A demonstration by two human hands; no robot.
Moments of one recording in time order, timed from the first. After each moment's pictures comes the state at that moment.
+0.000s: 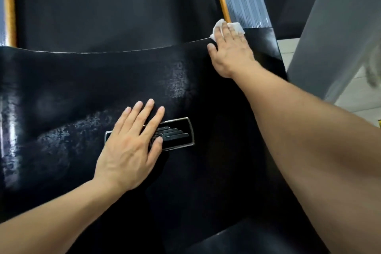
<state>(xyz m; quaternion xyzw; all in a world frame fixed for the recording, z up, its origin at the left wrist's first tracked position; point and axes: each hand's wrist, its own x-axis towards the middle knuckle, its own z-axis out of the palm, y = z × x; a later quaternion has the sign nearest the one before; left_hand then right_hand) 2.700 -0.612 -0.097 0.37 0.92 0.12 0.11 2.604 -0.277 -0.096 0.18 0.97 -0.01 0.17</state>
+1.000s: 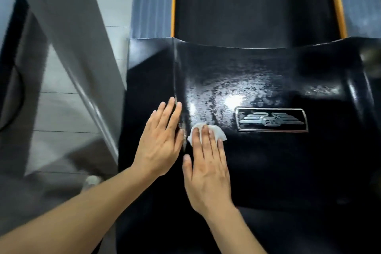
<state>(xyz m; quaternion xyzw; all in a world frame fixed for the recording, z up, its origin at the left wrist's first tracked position) 2.702 -0.842 -0.061 0.22 0.95 0.16 0.15 2.802 -0.716 -0.055 0.08 0.96 -0.23 0.09</state>
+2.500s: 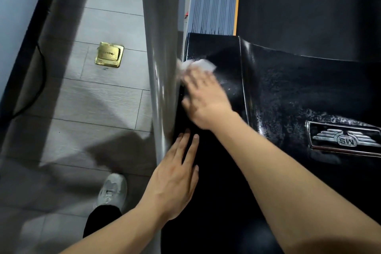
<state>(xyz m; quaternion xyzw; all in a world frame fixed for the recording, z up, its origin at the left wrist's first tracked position) 2.733 -0.973 -0.079 0.23 0.93 0.20 0.21 2.579 -0.825 -0.084 -0.09 0.98 -0.05 0.18</state>
